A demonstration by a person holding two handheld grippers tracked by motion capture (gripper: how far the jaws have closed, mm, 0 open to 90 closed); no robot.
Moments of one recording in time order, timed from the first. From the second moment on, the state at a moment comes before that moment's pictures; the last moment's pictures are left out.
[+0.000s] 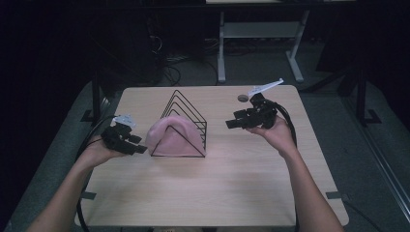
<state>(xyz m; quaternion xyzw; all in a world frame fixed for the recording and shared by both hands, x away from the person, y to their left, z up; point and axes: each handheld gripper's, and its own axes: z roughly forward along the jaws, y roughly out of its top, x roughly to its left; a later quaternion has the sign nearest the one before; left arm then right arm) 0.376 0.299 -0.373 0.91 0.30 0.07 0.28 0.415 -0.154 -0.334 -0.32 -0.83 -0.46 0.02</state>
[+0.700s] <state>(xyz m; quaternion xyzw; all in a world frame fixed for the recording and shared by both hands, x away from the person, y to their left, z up) 0.368 0.301 -0.379 0.90 0.32 0.07 0.29 0.388 -0.213 -0.356 -0.37 -0.81 -0.45 0.00</state>
